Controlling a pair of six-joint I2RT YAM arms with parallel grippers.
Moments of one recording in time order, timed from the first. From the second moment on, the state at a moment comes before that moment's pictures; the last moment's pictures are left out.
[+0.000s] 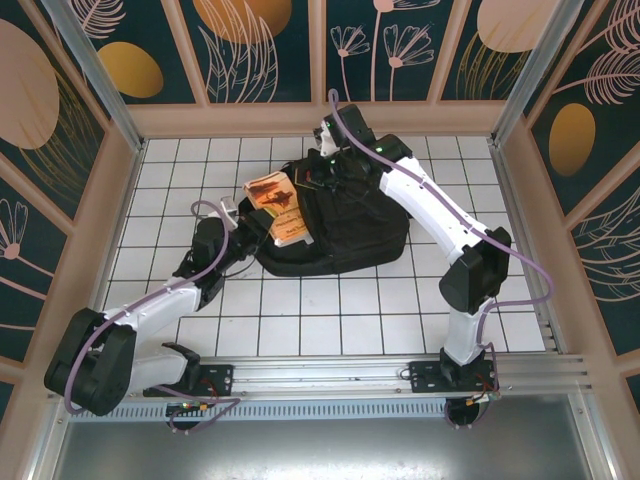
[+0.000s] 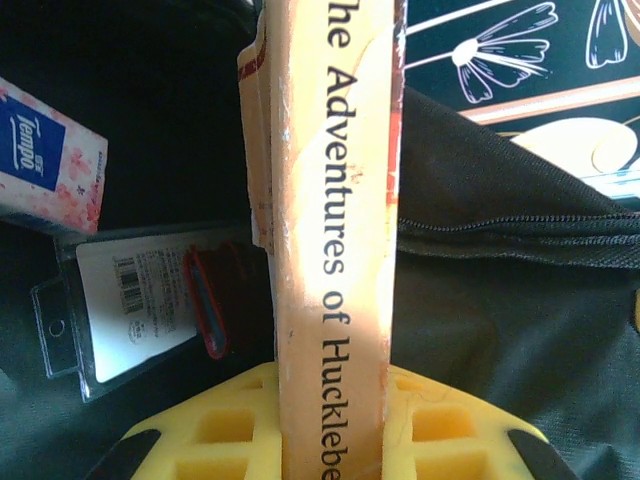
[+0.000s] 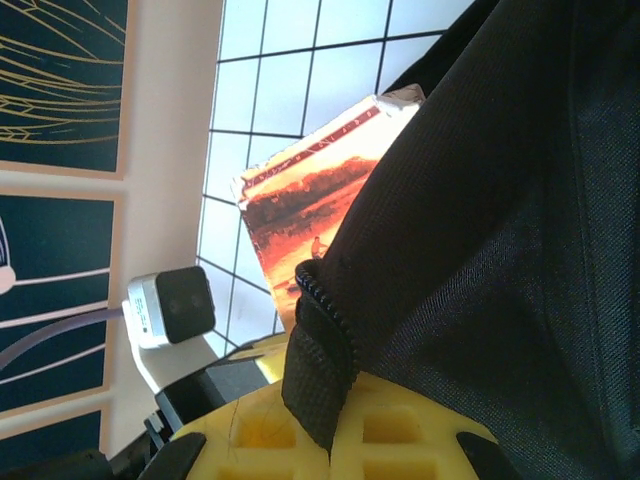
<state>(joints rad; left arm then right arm) -0.44 1.23 0.48 0.53 0.22 -1.30 0.66 1.87 1.94 -0.86 -0.42 0.72</state>
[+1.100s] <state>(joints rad) -0.52 1.66 0.54 0.87 0.24 -1.32 0.72 1.90 1.98 -0.83 -0.42 0.76</state>
